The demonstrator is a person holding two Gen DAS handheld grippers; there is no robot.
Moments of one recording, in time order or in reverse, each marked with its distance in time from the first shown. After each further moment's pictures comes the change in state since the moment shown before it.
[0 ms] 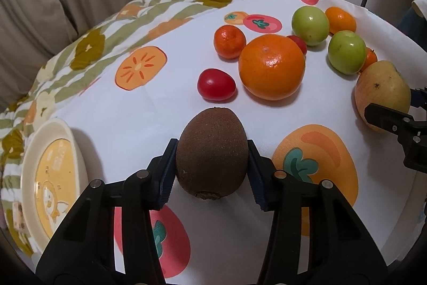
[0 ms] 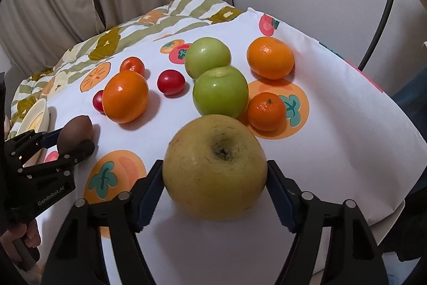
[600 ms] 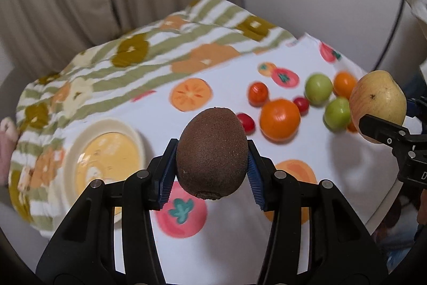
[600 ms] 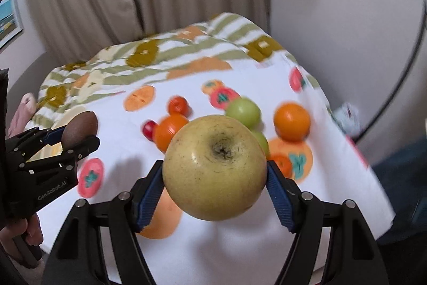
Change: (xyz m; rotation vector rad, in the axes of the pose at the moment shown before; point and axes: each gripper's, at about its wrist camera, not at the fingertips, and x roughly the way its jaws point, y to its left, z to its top) left arm -0.102 0.021 0.024 -0.229 -0.081 0.149; right arm -0.069 0.021 0.053 -0.209 -0.094 0.157
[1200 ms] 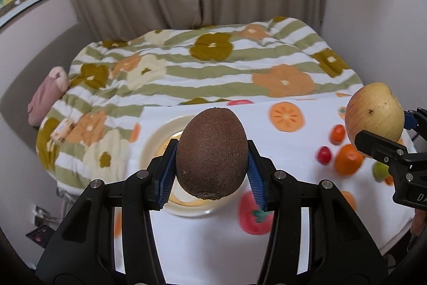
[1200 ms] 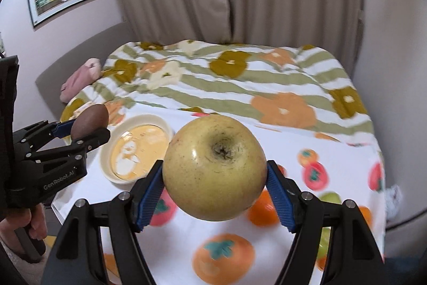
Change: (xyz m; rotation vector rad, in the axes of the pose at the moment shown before) left arm -0.036 0.121 0.003 -0.295 -0.012 0.254; right arm 0.028 0.119 0.074 -0.314 -0.021 0.314
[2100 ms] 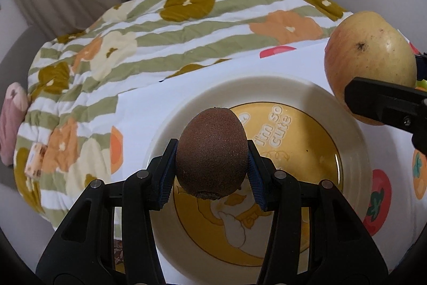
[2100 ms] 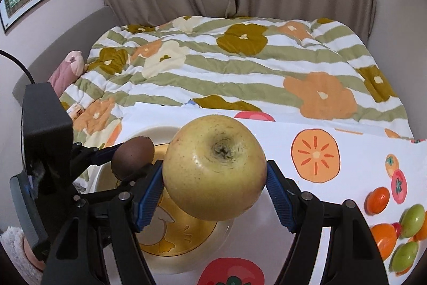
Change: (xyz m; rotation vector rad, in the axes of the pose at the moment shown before) left arm 0.177 0.066 -0.015 0.241 0.176 -0.155; right arm 0.163 0.082 0.038 0.131 0.130 -0.074
